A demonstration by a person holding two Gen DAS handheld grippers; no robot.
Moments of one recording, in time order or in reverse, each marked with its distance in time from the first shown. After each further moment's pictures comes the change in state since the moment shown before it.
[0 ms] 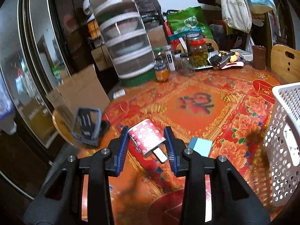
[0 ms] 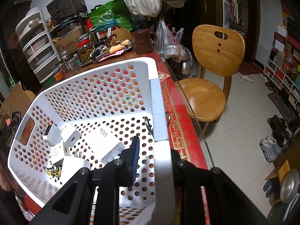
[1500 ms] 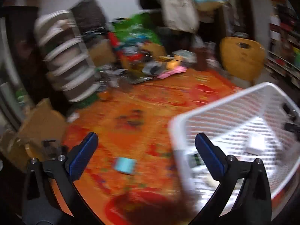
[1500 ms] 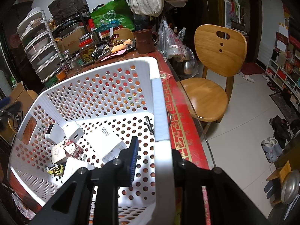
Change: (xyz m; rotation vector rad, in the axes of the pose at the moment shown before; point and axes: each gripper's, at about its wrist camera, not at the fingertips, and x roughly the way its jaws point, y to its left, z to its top) left arm -0.070 -0.098 0.069 0.156 -0.005 -0.289; right arm 0.002 0.002 -0.004 -0.005 0.000 0.017
